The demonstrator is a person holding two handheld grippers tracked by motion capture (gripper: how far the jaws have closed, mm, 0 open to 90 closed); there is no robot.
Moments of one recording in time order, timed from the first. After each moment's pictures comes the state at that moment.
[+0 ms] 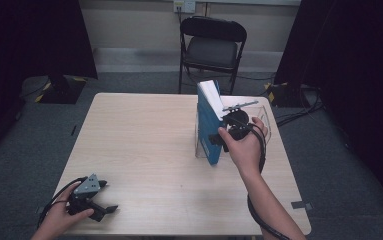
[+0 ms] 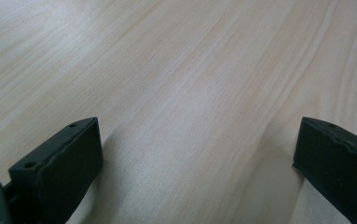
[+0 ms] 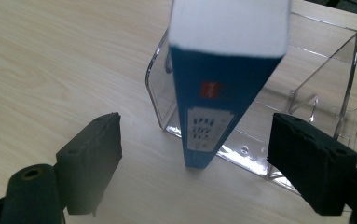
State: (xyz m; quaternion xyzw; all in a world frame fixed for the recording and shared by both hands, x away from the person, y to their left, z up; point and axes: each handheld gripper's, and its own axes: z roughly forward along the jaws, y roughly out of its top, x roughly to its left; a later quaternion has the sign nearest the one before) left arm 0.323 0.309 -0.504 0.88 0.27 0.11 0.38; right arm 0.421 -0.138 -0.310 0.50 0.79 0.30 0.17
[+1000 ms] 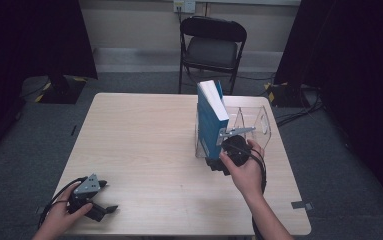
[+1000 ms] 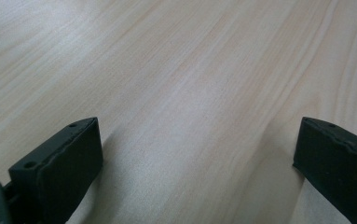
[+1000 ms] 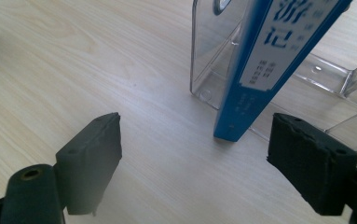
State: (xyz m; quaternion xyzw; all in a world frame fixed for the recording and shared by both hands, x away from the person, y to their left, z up) left arm 0.323 0.309 -0.504 0.88 0.27 0.11 0.38; right arm 0.386 -0.144 -0.361 0.44 0.83 0.32 0.14
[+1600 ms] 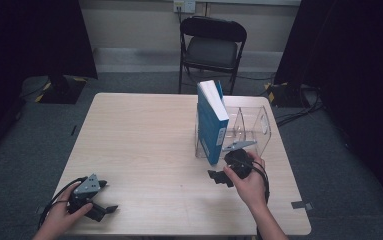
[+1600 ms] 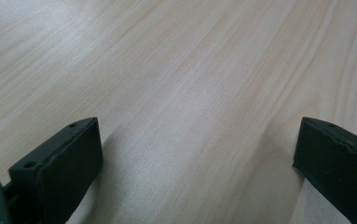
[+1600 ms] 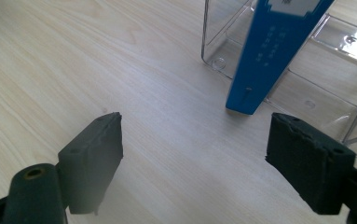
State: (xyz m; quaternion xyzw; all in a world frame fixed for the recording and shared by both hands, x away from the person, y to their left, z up) left arm 0.323 0.309 -0.504 0.88 0.27 0.11 0.38; right arm 0.375 -0.159 -0.399 0.42 0.84 0.33 0.12
